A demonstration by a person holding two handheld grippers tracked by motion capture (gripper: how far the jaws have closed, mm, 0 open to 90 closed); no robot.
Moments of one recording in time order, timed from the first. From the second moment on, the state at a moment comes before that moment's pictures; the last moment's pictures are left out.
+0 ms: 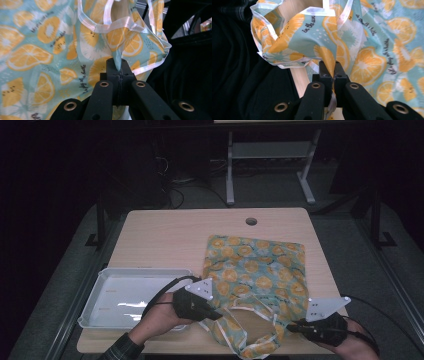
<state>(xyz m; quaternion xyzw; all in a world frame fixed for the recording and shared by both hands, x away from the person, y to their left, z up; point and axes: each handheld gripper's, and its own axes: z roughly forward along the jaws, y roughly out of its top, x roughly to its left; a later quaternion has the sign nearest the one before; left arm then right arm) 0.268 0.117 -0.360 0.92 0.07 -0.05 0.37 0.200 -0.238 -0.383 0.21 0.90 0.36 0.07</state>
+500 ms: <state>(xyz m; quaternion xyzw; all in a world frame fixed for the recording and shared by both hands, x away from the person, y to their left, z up) 0.303 0.125 -0.313 0.90 0.08 -0.01 0.42 0.238 -0.245 -0.339 0.21 0.89 0.39 0.13</state>
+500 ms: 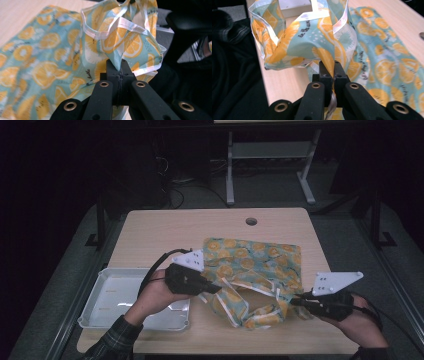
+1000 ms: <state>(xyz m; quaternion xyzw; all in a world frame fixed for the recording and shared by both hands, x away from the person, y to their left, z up) 0.381 0.119 -0.323 0.89 0.16 0.01 0.43 0.314 -0.252 -0.340 0.27 0.87 0.39 0.14</state>
